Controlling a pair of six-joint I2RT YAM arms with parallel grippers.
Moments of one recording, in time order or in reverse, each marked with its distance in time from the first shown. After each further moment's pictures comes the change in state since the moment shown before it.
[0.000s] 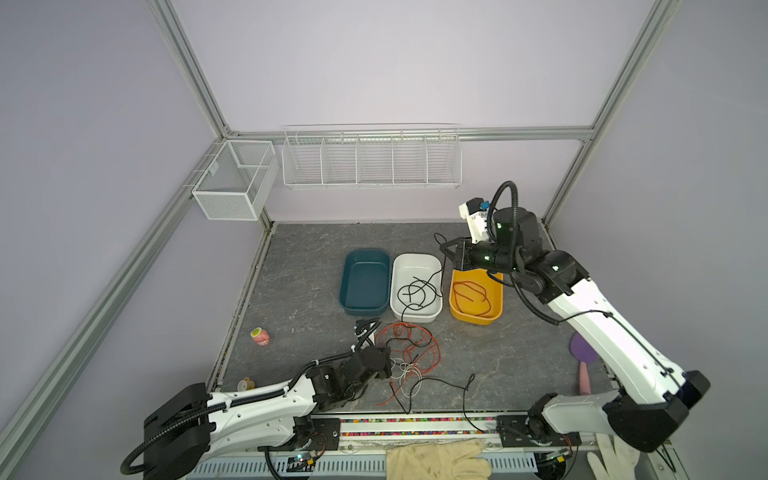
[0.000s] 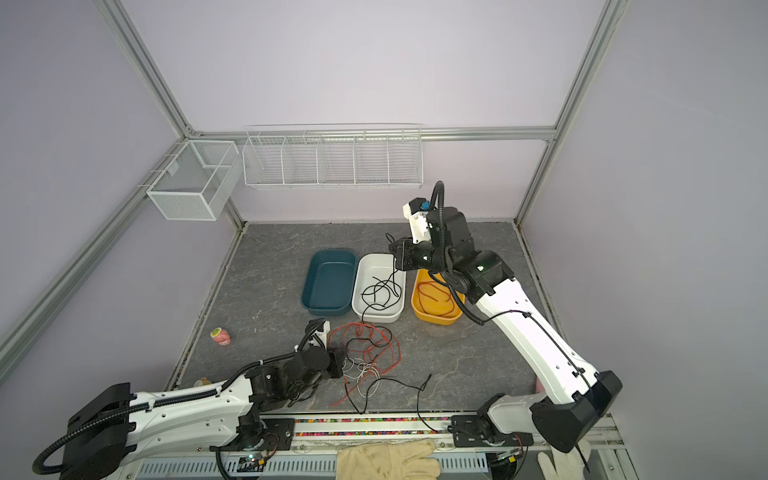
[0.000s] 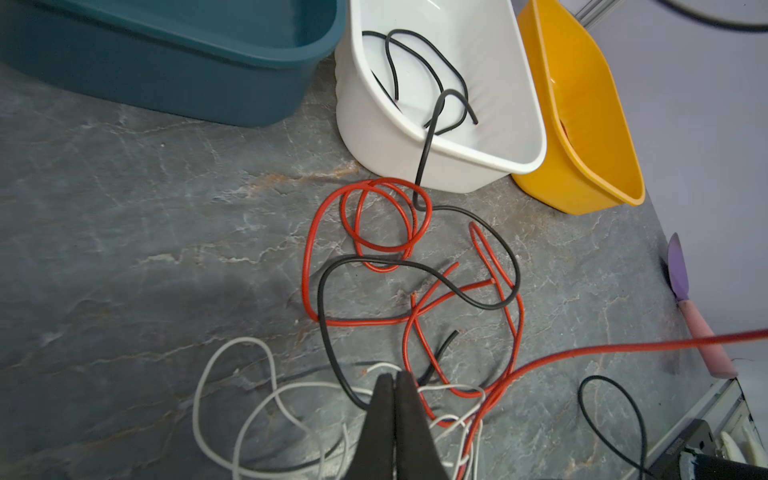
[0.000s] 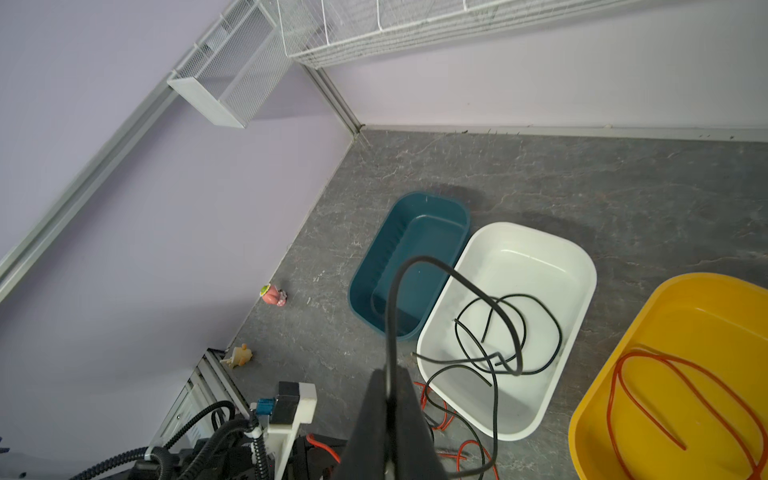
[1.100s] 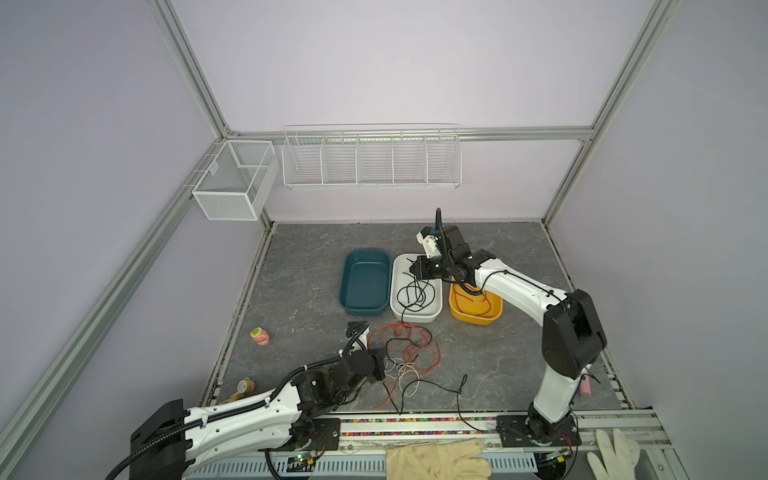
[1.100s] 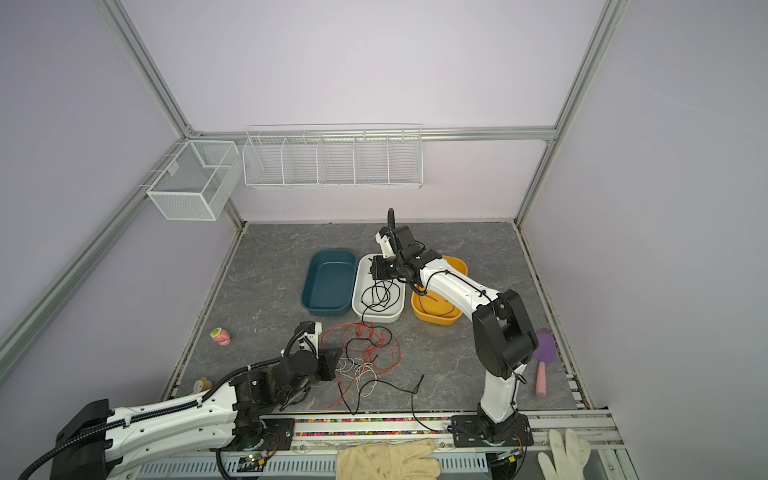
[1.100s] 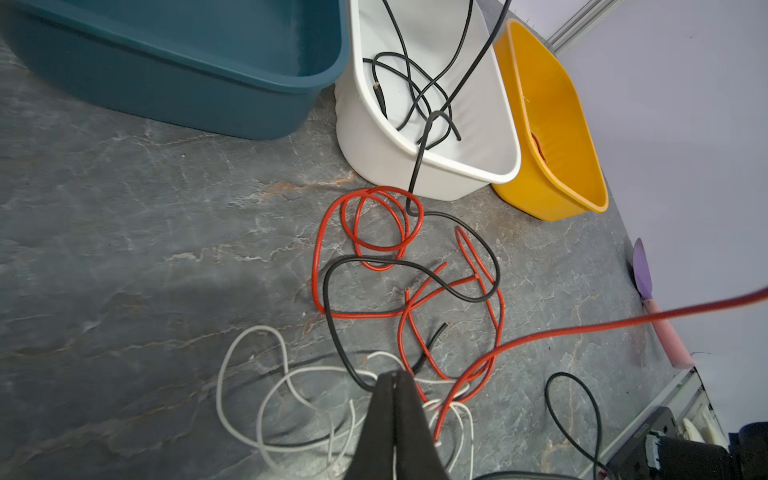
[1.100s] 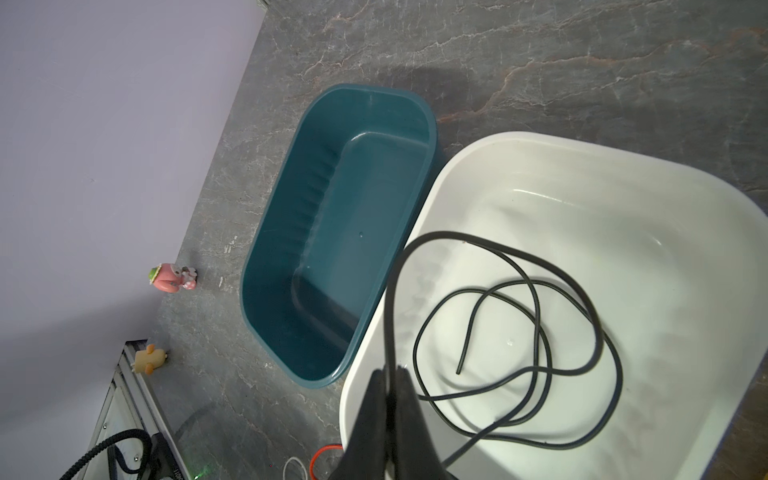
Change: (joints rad) left arm 0.000 -0.159 -0.042 -0.058 0.005 0.003; right arm -0.013 0.468 -0.089 0.276 -0.074 0.012
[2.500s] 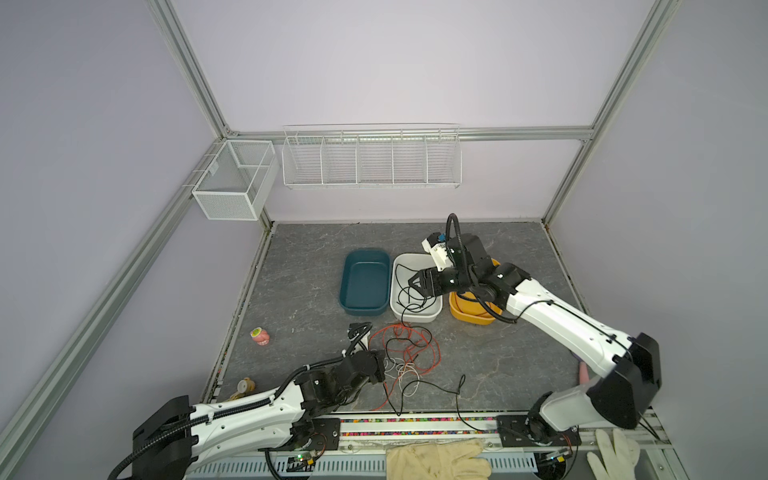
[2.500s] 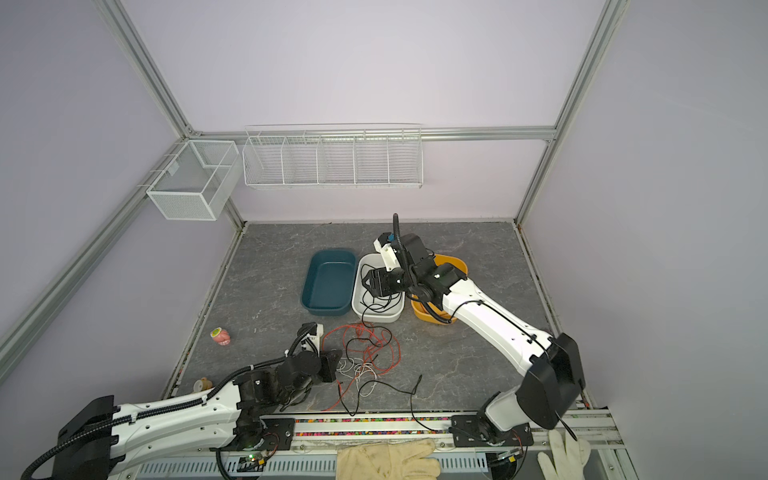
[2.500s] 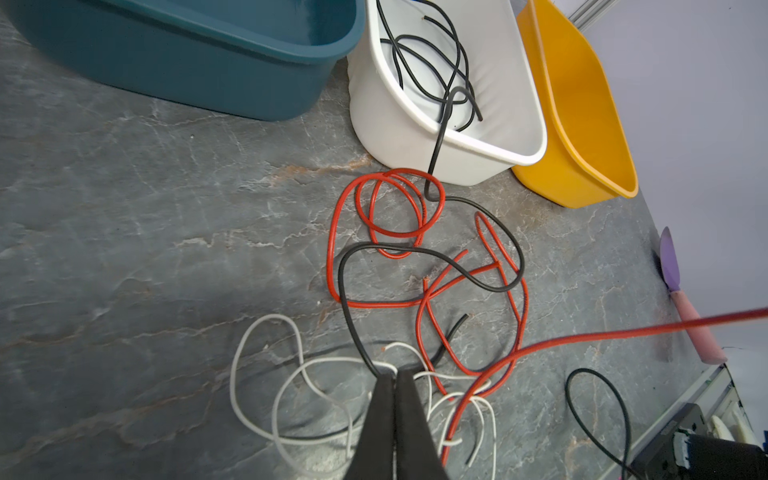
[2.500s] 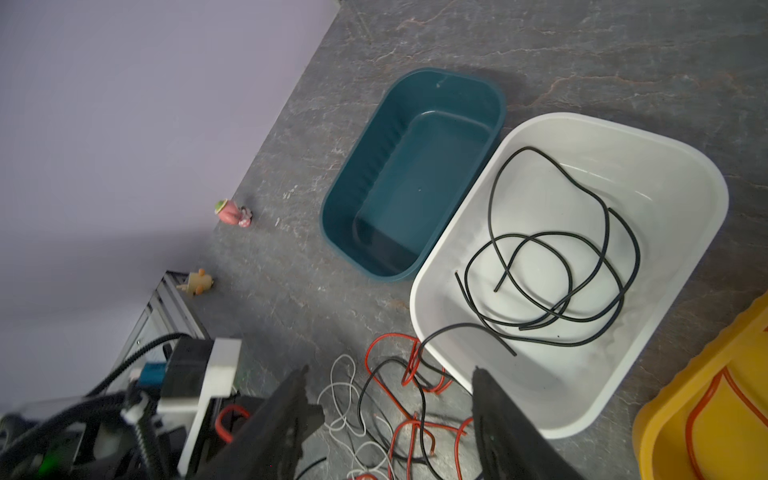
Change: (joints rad) left arm 0.000 0.050 -0.003 0.000 0.008 0.004; right arm 0.124 -0.397 -0.159 -0.147 0.055 -0.063
